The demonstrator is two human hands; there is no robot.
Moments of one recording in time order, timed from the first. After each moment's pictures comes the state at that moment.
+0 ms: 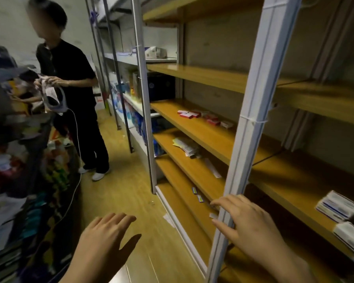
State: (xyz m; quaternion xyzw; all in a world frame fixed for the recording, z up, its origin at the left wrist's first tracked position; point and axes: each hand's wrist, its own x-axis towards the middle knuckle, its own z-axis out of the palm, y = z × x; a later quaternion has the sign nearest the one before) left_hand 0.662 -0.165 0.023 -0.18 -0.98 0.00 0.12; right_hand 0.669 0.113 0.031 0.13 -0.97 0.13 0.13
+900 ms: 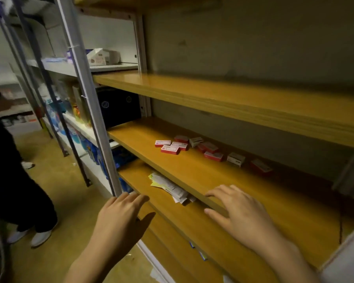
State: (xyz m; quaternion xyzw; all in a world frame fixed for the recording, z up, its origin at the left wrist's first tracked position) left_hand 0.214 -0.140 0.031 -0.31 -0.93 -0.10 0.15; right_hand 0.298 0.093 0.038 0.00 -0.98 0.13 0.14
